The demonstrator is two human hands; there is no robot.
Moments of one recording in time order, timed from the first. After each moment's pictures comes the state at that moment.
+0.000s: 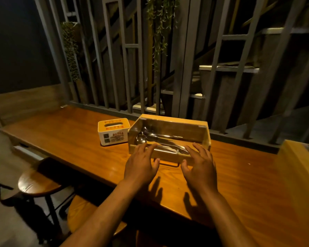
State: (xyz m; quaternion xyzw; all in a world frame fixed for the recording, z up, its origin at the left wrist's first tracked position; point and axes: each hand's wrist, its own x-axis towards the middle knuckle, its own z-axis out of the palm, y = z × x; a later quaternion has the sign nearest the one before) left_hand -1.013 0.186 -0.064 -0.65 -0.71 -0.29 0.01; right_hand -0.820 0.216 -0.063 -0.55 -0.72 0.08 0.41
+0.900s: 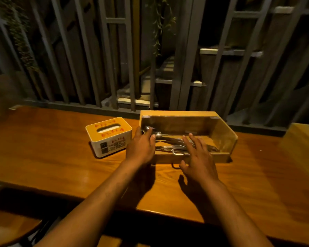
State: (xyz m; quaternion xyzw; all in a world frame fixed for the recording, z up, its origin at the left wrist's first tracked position) left_hand -1.150 0.323 -0.075 -0.68 -0.67 -0.29 -0.09; right_hand -0.949 0.290 -0.095 -0.65 -0.73 0.00 0.22
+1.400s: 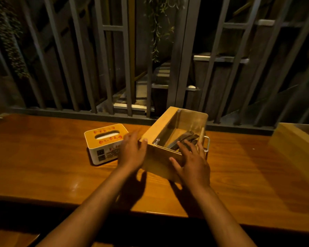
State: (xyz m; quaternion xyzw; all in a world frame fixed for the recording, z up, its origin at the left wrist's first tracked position) left_hand -1.196 0.302 -0.068 -0.63 -0.62 -0.43 -0.17; right_hand -1.003 0.261 -0.088 -0.69 -0.66 -0.02 0.31
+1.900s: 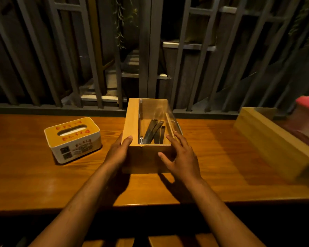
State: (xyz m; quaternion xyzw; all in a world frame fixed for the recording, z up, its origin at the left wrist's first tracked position) left_hand -1.147 0.309 -0.098 -0.51 -0.57 -0.43 -0.48; right_hand -0.943 0.247 -0.101 -0.67 -0.65 0.00 0.37
